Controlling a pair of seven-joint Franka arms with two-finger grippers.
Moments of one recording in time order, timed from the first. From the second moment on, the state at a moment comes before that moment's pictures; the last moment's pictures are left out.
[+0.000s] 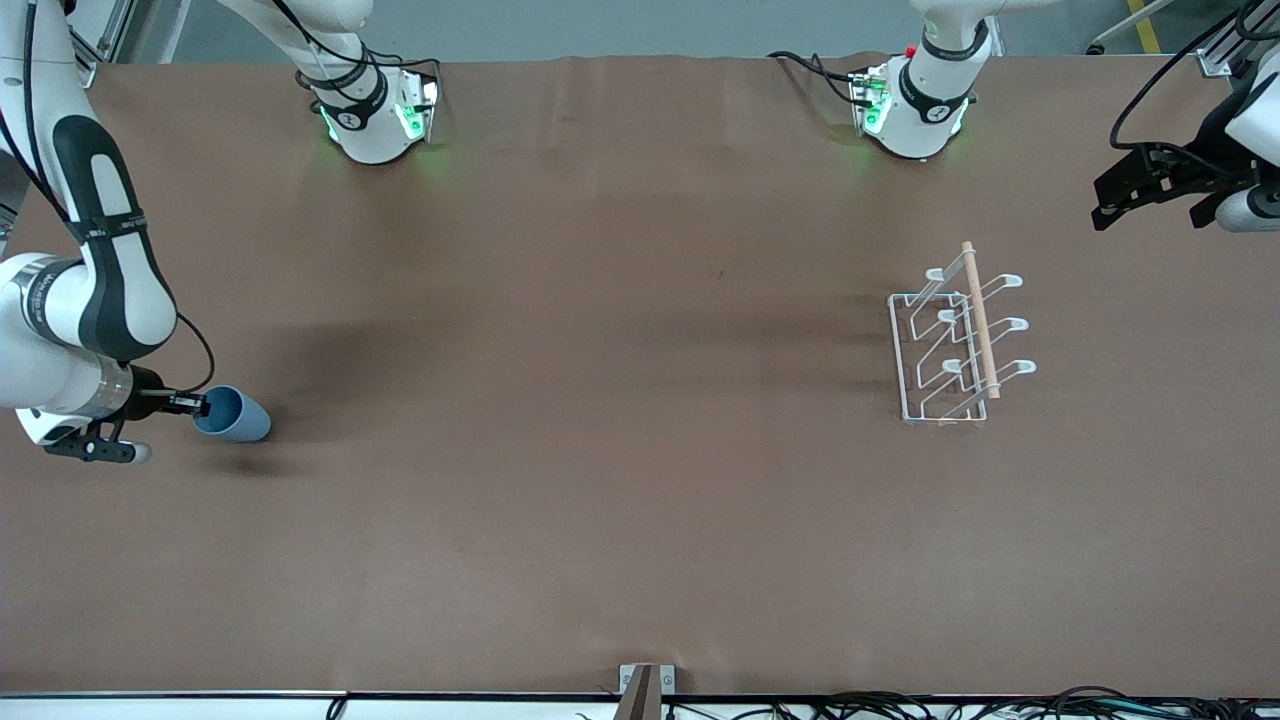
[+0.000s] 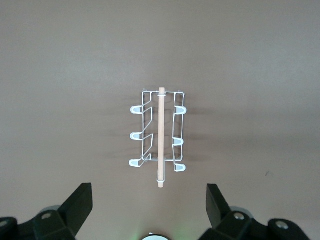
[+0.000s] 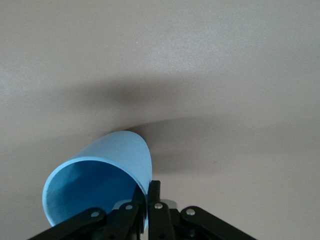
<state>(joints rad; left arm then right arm) 0.10 -0.06 -0.18 -1.53 0.01 1.46 -0.07 -0.28 0.47 0.01 -1.83 -0.02 2.19 -0.13</state>
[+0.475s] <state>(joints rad) 0.10 -0.06 -0.18 -1.53 0.01 1.46 -0.06 -0.28 0.27 0.17 -1.78 0.14 1.92 -0.12</state>
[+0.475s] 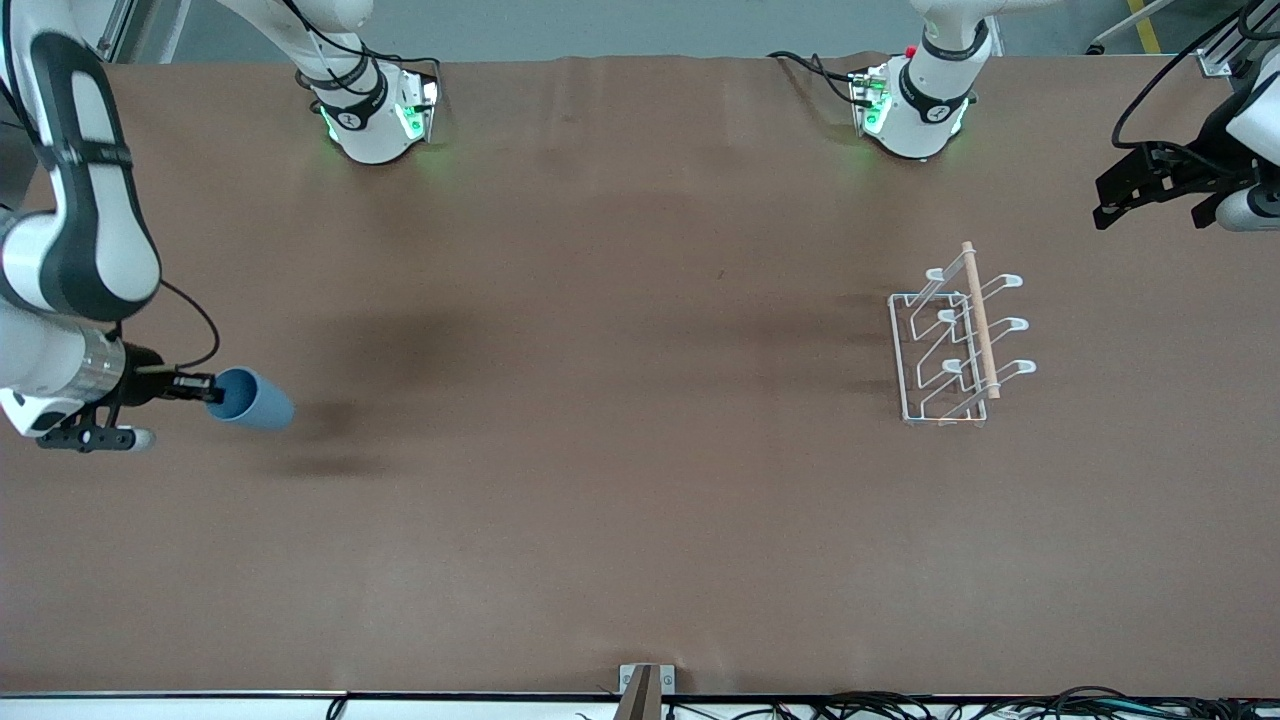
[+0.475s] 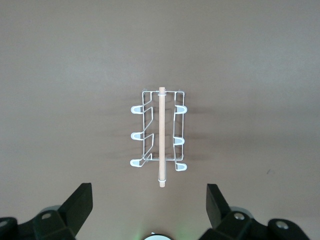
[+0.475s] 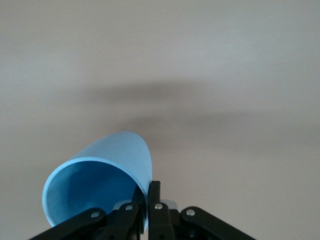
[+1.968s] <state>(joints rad) -0.05 0.10 -0.77 -1.52 -0.16 1.85 0.11 -0.26 0.16 0.50 -1.78 0.92 1.60 -0.16</state>
